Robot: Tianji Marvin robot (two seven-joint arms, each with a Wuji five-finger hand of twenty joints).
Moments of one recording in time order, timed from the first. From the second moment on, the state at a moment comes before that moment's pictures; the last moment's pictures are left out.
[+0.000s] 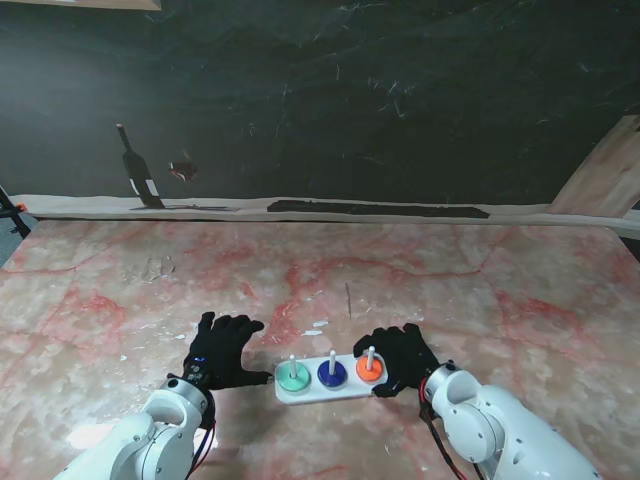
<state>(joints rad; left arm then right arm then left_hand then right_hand) 1.67 -1.08 -1.11 -1.66 0.93 0.13 0.11 -1.46 -1.06 1.04 -1.35 -0.86 -0.16 -0.04 0.66 -0.48 0.20 -0.06 0.21 0.16 0.45 0.37 0.27 0.15 0.33 0.42 0.15 0.20 0.42 0.57 -0.08 0.20 0.12 0.53 0.41 -1.03 1.11 -0.17 0.29 -0.21 0.81 0.55 0.31 -0.05 1.02 0.50 0.20 0.02 0.86 0.49 -0.13 0.35 0.62 0.32</state>
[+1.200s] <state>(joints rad) 1.67 -1.08 -1.11 -1.66 0.94 0.12 0.11 -1.44 -1.06 1.01 -1.32 -0.89 -0.19 -0.12 0.67 -0.46 0.18 -0.06 0.21 0.16 0.45 0.37 0.27 0.15 0.33 0.42 0.15 0.20 0.42 0.57 -0.08 0.20 0.14 0.55 0.44 -0.99 1.11 -0.16 0.47 -0.34 0.86 0.60 0.49 -0.03 1.00 0.52 0.37 0.01 0.92 0.54 -0.13 0.36 0.80 0.18</state>
